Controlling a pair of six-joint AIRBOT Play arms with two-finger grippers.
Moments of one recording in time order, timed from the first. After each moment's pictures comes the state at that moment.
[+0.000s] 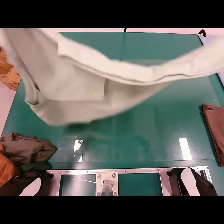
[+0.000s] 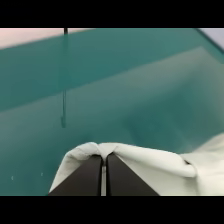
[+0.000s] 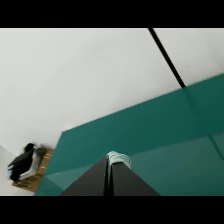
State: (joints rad) left arm 0.02 -1.00 1.94 1.04 -1.46 -1.38; right arm -0.71 -0.72 1.38 -0.49 1.23 1.46
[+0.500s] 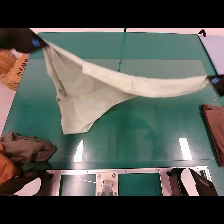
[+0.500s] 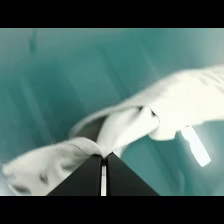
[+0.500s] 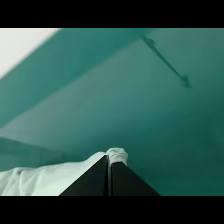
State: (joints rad) left arm 0.02 -1.18 1.67 0.97 -1.45 -1.27; right arm -0.62 -0.70 0.84 -0.71 1.08 1.37
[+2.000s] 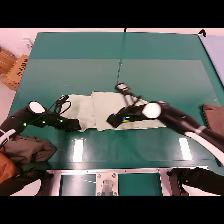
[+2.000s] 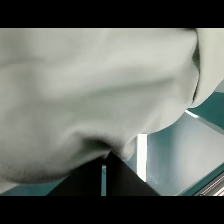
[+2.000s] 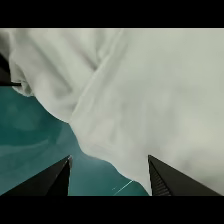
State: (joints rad) left arm -0.10 -1.21 0.62 0.85 -1.01 -1.17; right arm 0.67 -1.31 0.91 -1.01 0.68 1.33
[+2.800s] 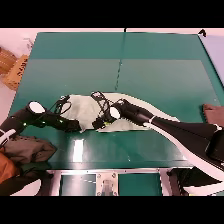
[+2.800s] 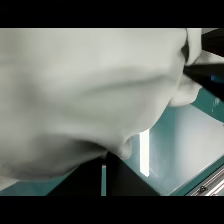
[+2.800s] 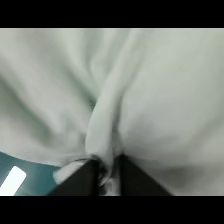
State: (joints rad) left arm -0.10 -1.21 0.62 0.85 -1.04 -1.13; right arm 0.83 -1.65 1.23 -1.38 0.86 1.80
